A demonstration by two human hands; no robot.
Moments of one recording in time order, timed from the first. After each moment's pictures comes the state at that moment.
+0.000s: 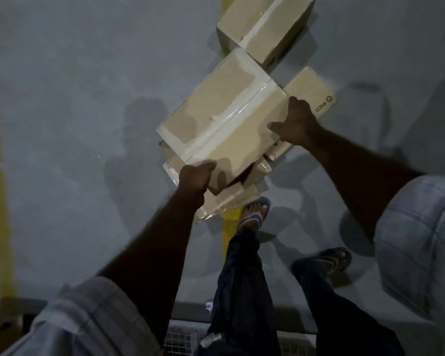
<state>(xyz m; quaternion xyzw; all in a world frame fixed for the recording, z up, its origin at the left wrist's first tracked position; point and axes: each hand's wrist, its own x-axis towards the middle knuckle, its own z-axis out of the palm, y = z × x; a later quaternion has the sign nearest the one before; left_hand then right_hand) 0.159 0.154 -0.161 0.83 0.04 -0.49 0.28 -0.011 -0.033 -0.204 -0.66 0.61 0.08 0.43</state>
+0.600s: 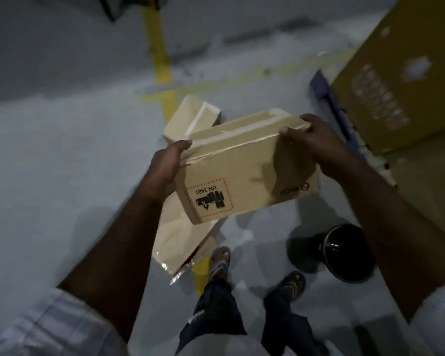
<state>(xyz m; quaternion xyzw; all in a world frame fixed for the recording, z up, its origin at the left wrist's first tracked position) 0.107 0.021 0.114 0.71 -0.17 -0.58 0.36 -0.184 -0.036 0.152 -0.52 0.68 -0.21 0.48</state>
